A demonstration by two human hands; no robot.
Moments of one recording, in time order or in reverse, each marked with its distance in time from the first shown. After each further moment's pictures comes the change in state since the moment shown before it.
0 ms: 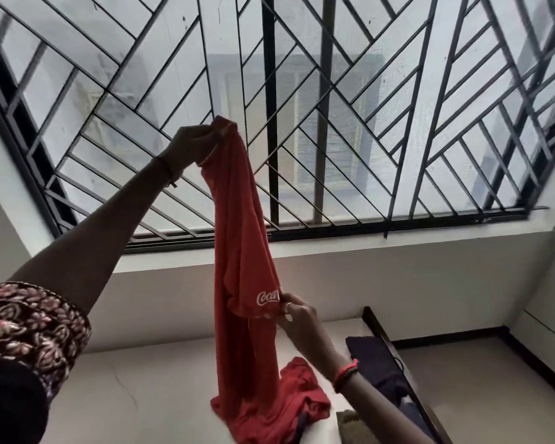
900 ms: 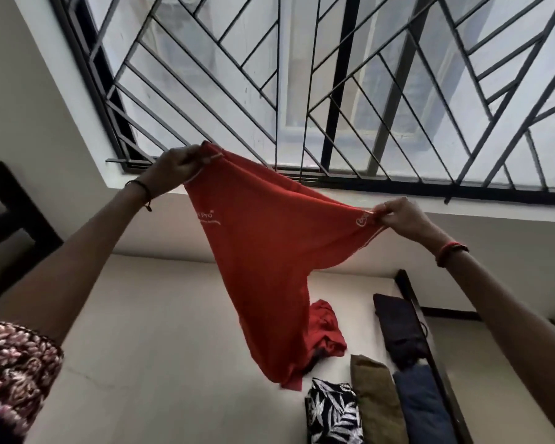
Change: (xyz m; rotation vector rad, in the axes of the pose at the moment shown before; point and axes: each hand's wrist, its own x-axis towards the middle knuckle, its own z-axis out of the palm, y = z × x) left_hand -0.140 -0.132 -0.072 0.392 -0.129 -0.083; right_hand 0.107 0.048 -0.109 -0.334 -0.336 0.194
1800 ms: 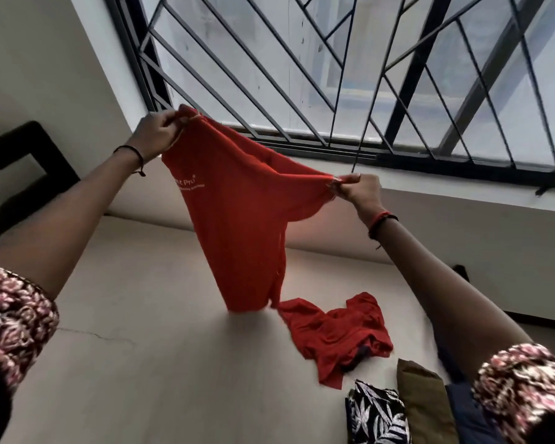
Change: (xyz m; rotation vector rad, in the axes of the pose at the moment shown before) left_hand 0.022 -0.160 -0.062 0.142 0.211 -0.361; right_hand 0.164 -0.084 0.209 0.704 0.106 0.324
